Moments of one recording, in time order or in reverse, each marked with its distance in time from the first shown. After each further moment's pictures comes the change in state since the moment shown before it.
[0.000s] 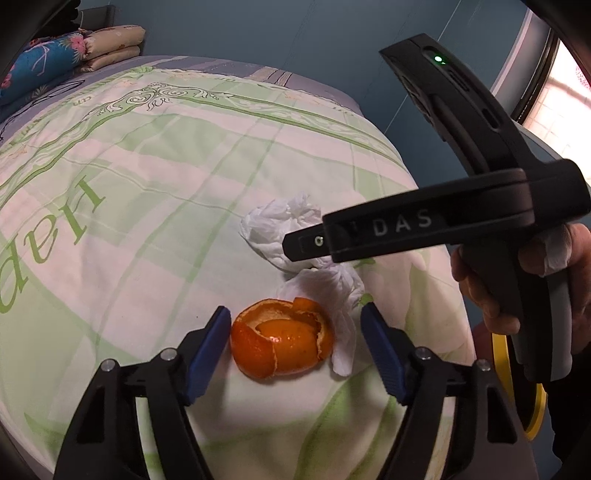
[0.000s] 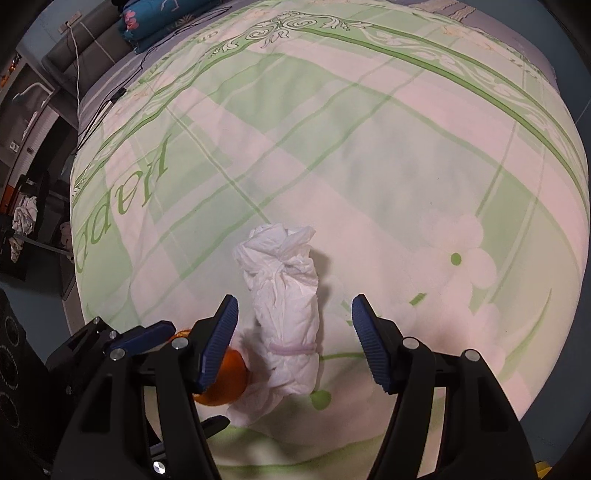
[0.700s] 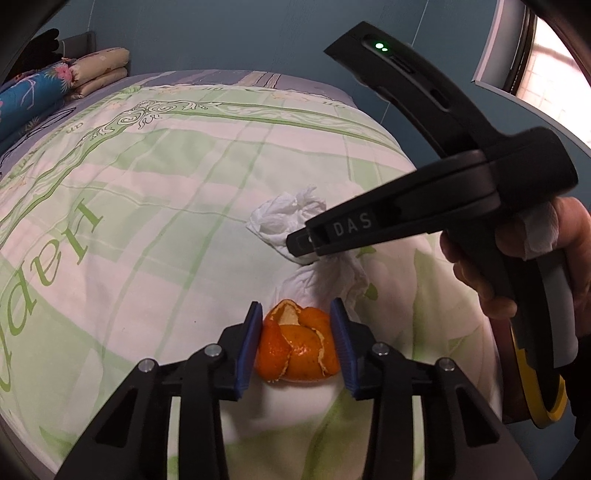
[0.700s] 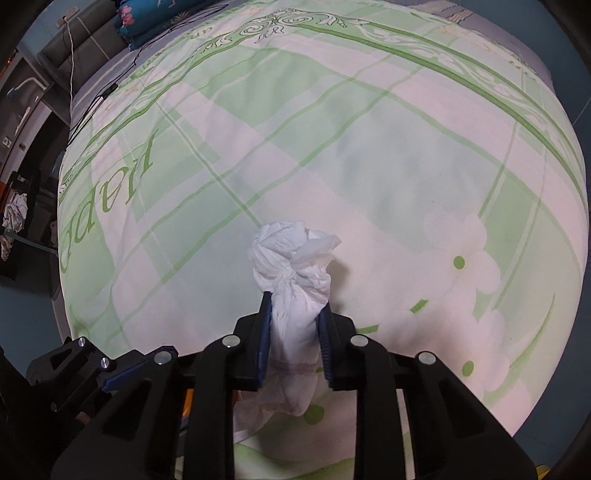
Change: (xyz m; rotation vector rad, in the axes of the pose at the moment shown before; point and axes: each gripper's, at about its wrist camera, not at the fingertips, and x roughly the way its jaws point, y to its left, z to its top) left arm 0.000 -0.013 -0.003 0.099 0.002 0.052; right arm 0.007 0.003 -0.004 -0.024 -0.027 -0.059
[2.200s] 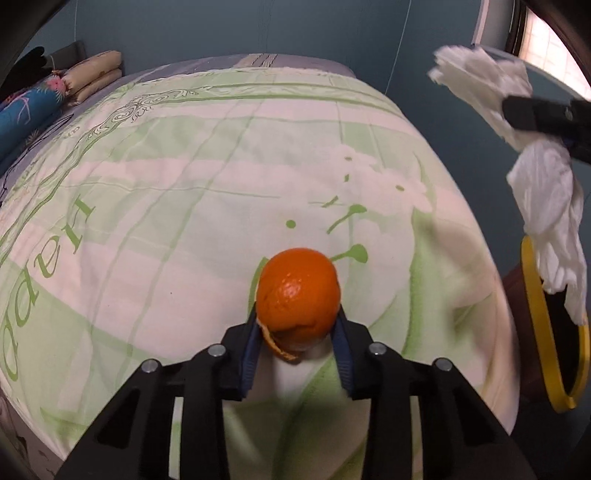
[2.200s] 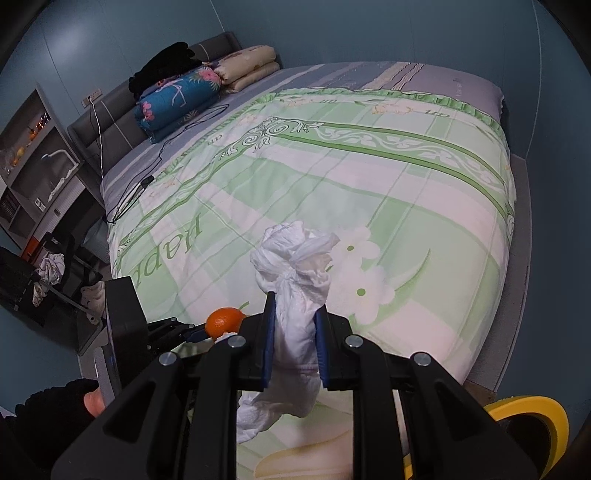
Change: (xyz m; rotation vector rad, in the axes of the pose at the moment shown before) left arm 0.010 -0.025 -0.013 0.067 0.079 0.078; right arm -0.166 -0.055 -0.104 0.134 -0.373 0.095
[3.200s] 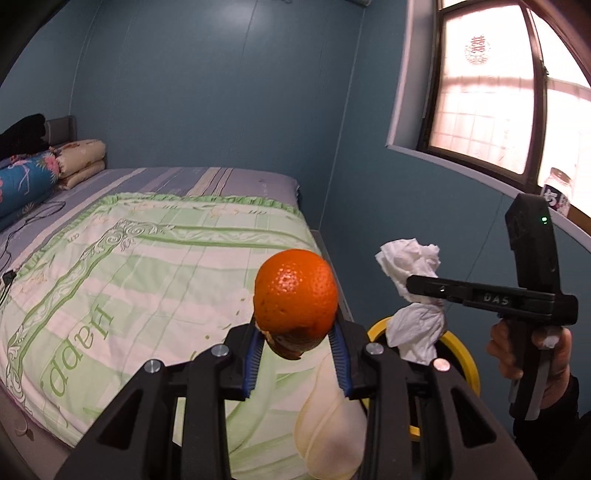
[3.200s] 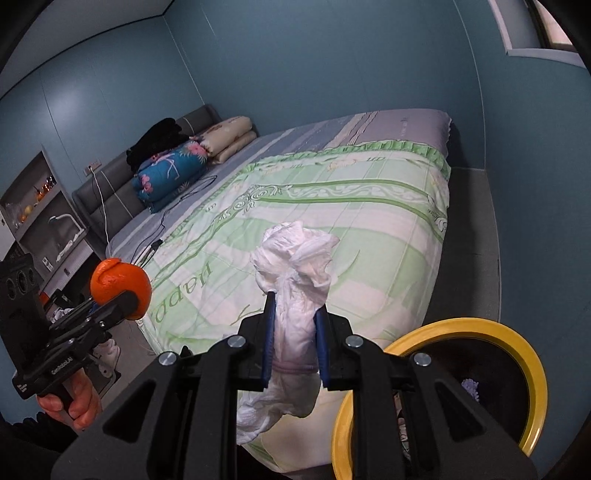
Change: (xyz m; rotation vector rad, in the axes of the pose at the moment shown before) left arm -0.230 -0.114 -0.001 0.079 -0.413 -0.141; right arm -0.173 -0.025 -0.084 0.128 -0.272 -0.024
